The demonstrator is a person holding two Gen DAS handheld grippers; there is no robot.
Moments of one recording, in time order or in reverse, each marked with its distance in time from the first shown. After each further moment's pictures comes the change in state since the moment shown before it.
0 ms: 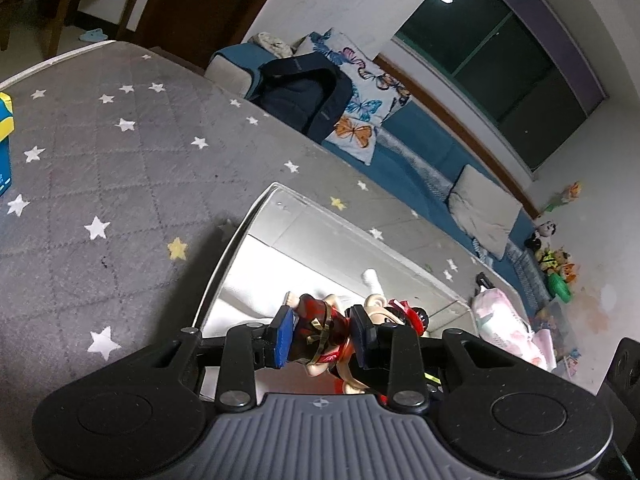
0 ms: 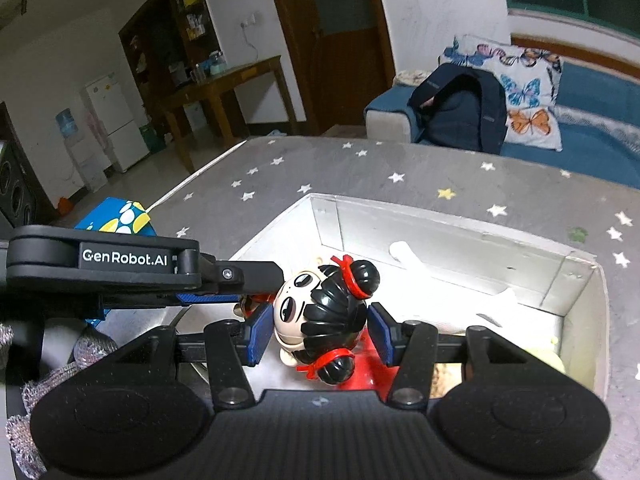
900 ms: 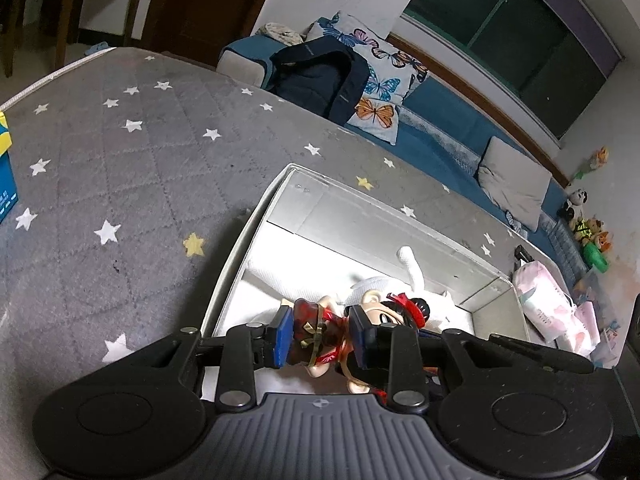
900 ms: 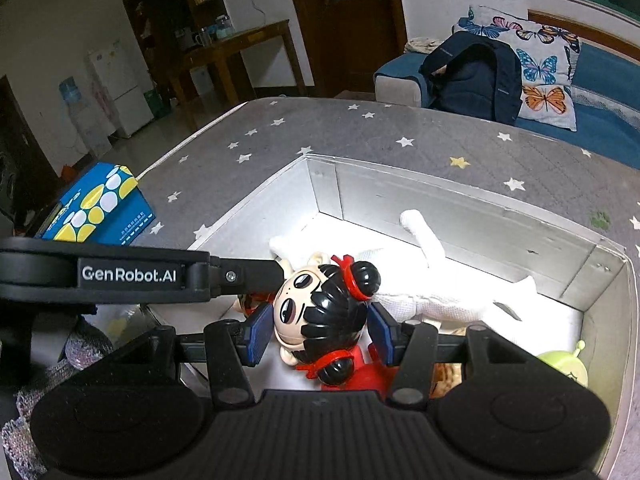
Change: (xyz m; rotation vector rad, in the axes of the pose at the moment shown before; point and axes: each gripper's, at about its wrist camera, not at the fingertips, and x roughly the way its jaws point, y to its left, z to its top) left arm 0.019 -0.008 -0.005 0.089 0.042 0.109; right arm 0.029 -0.001 -0.003 -0.031 0.106 0.008
